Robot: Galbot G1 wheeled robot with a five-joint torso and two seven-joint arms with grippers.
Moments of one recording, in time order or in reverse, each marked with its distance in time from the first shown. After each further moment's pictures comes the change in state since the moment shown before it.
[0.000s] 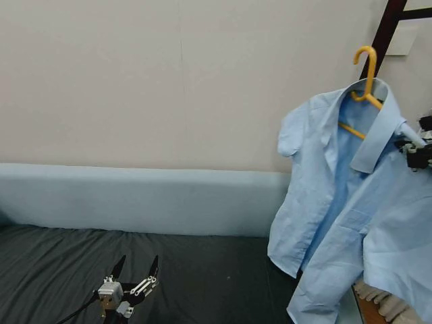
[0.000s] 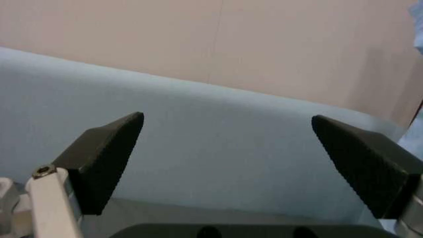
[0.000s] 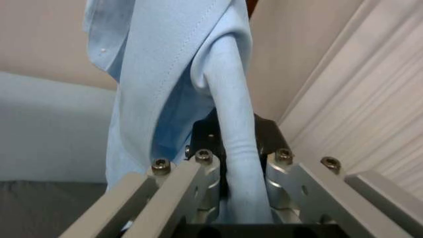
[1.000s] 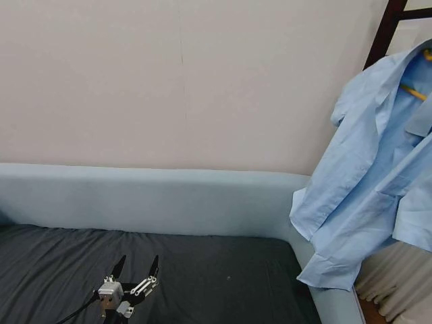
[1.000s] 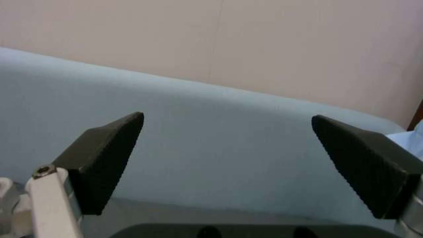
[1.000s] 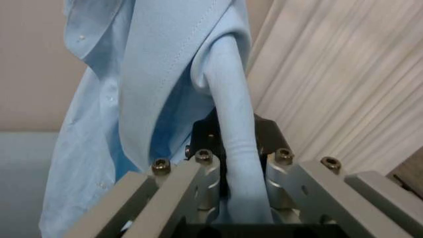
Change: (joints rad) left arm 0.000 0.001 0.001 -0.001 0.000 0.001 0.000; right arm -0.078 0.026 -0.050 -0.263 -0.307 -0.004 -0.089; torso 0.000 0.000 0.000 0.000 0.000
